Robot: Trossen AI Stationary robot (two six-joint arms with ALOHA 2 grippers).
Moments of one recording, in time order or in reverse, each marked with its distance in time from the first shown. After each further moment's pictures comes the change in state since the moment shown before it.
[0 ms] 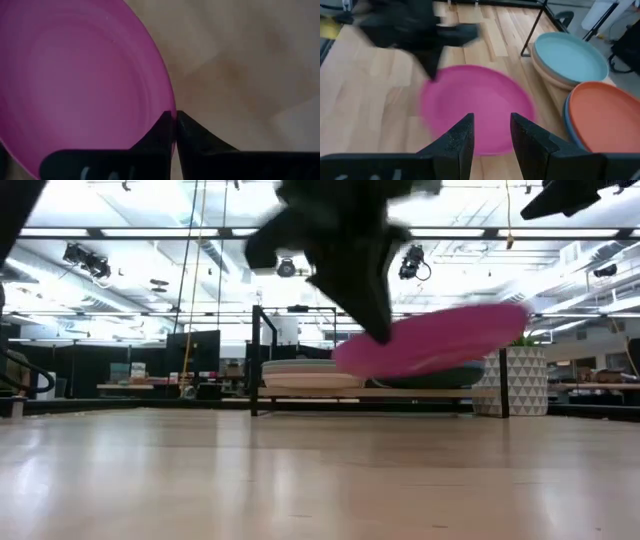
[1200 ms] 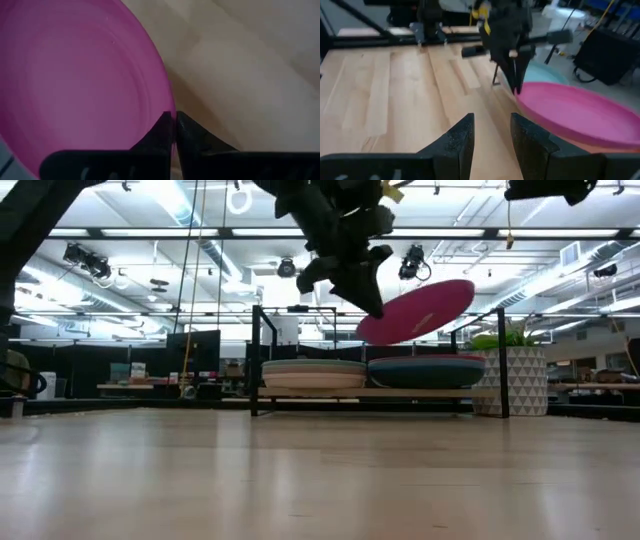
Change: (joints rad) left arm 0.476 -0.114 -0.001 0.105 0.319 0.595; right arm 0.031 -0.001 -0.003 0.061 0.240 0.089
